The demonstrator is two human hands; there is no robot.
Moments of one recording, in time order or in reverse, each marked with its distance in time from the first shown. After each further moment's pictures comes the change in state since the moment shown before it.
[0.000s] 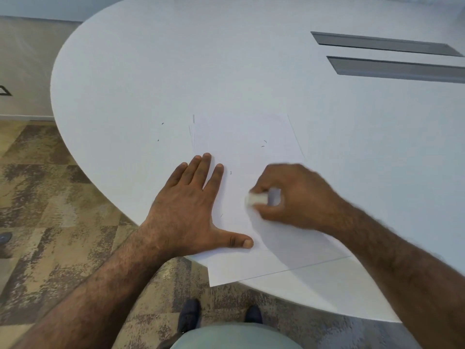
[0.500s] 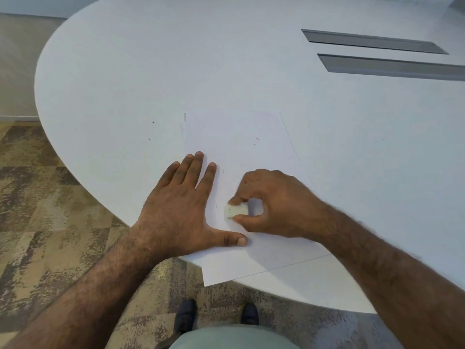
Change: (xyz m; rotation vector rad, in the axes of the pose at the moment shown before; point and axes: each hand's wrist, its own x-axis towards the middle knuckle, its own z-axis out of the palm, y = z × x) left_hand -0.001 0.001 0.000 0.002 0.004 -0.001; right_hand -0.001 -0.012 0.009 0.025 -0.091 -0.108
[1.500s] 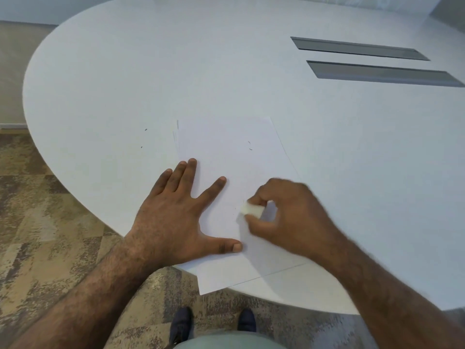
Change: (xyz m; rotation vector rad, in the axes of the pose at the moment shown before) left_hand 0.000 -0.001 0.002 0.020 0.010 0.032; right_hand -0.026 0.003 0.010 0.097 0.300 0.244
